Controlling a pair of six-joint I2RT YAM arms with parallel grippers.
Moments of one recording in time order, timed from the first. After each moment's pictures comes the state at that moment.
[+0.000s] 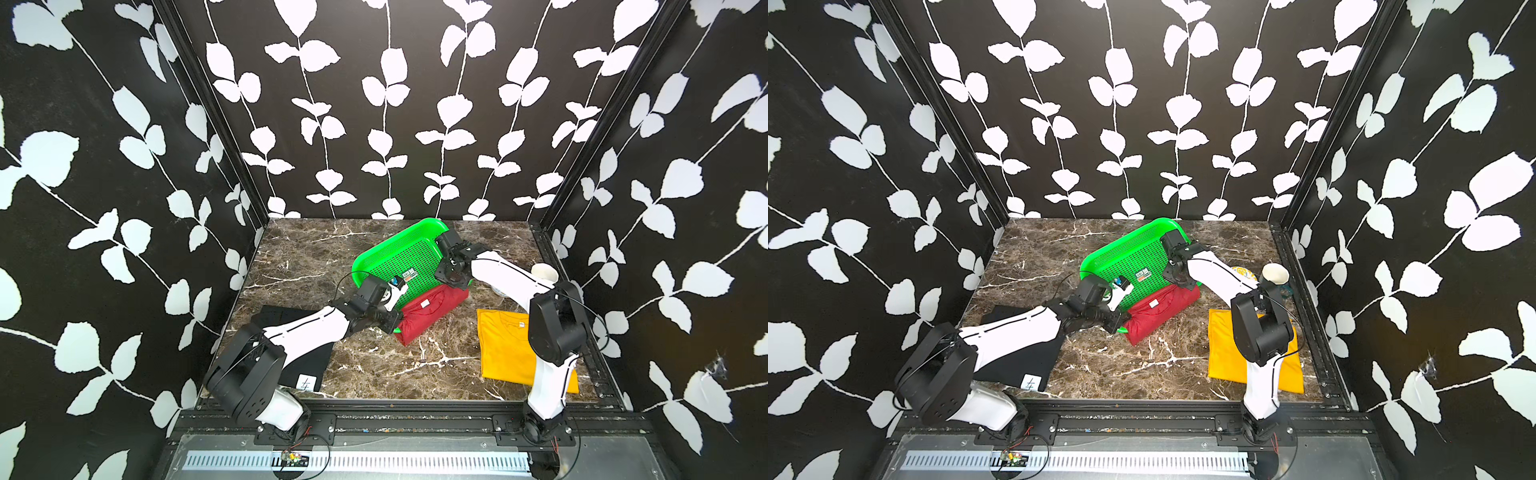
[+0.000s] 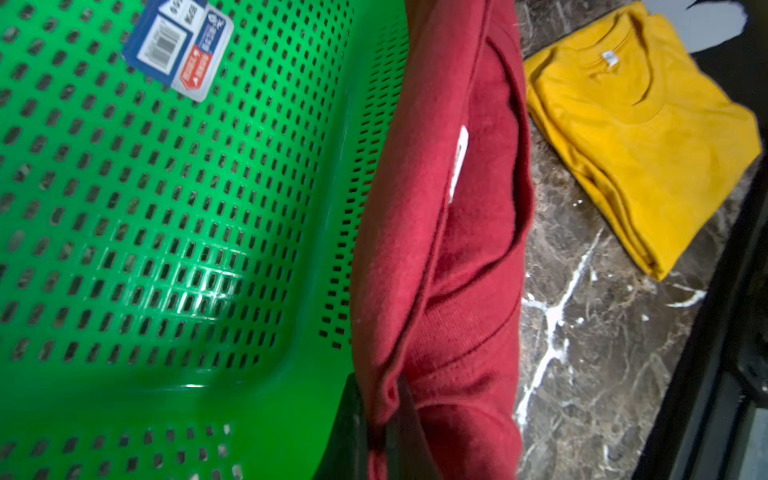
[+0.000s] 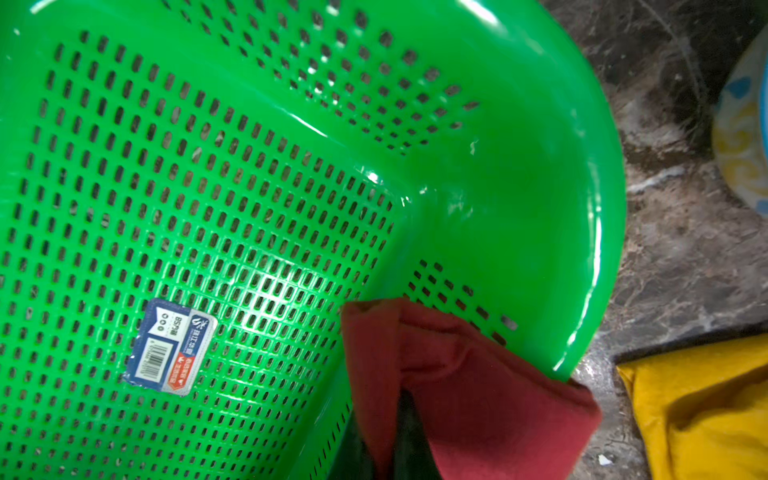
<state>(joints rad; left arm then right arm) -0.71 1.46 0.80 -0.17 0.26 -0.11 0.50 1.91 1.52 -0.78 0.13 0.89</state>
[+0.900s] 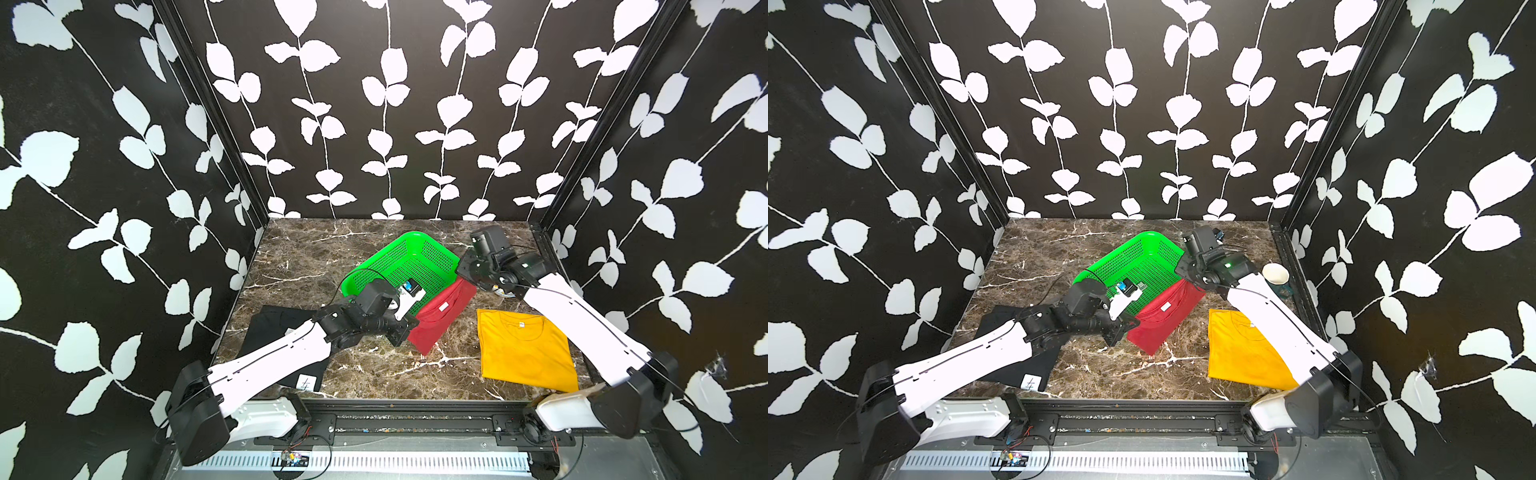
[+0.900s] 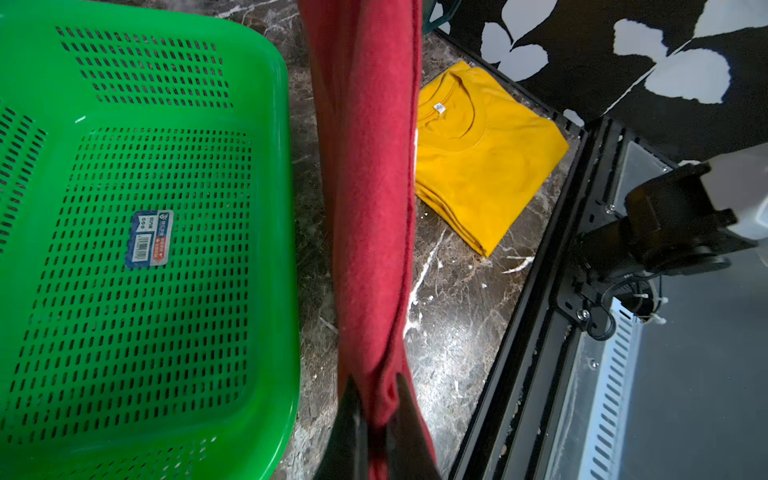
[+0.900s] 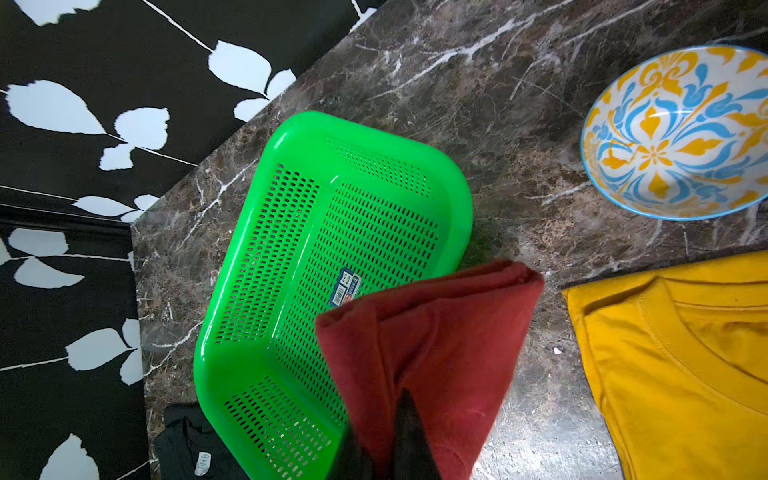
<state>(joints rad) -0.92 1.19 0.97 -0.44 0.22 -0.09 0.55 1.40 1.40 -0.84 0.12 0.93</state>
